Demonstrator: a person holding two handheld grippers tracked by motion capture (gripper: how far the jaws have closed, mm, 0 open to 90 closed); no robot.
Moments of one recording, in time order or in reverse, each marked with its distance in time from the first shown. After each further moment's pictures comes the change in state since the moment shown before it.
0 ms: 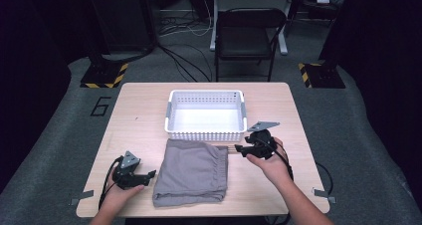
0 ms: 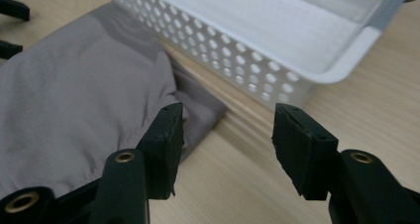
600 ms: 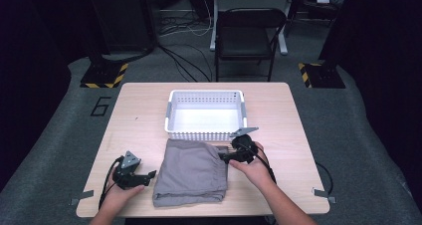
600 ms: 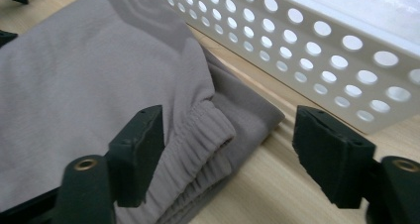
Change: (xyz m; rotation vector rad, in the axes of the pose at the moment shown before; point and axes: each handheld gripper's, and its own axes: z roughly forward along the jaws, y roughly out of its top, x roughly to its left) left arm 0.000 0.000 -0.001 0.014 -0.010 0.007; right arm 0.024 -0.004 0.056 0.053 0.058 0.020
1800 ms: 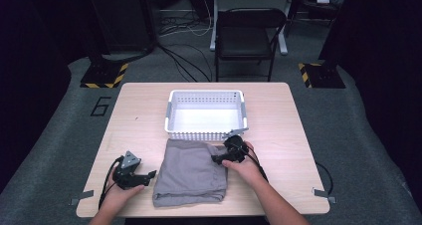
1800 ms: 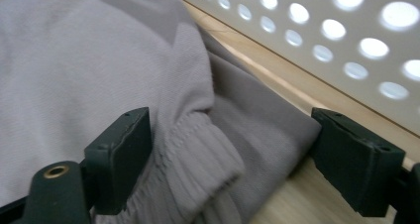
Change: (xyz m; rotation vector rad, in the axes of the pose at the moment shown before) left arm 0.001 0.000 0.000 0.006 -0.011 0.010; right arm -0.009 -0.006 0.051 0.060 0.071 0.041
